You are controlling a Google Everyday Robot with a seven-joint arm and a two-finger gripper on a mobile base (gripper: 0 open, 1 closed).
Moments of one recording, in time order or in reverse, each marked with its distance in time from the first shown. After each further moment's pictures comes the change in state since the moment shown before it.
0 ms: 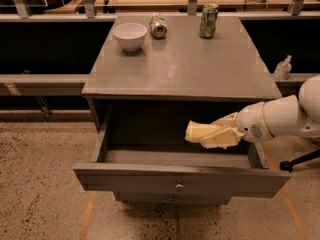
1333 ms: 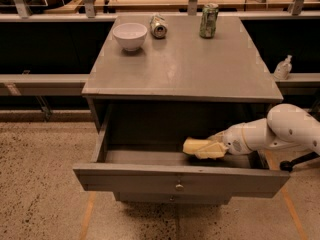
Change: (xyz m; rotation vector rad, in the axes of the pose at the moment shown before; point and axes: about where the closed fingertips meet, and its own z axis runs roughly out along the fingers) arm 0.082 -0.067 0.089 0.013 0.041 0.091
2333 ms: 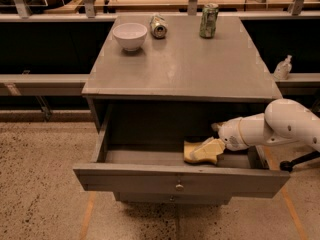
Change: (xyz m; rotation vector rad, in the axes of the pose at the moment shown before) arm -0.026 0.010 -0.003 0.020 -0.024 -0.064
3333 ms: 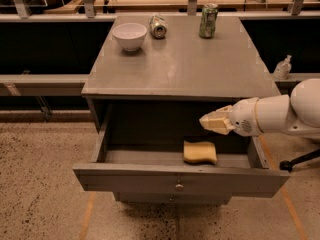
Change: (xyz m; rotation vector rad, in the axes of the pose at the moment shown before) arm -0.075 0.037 -0.075 0.047 -0.132 -0.054
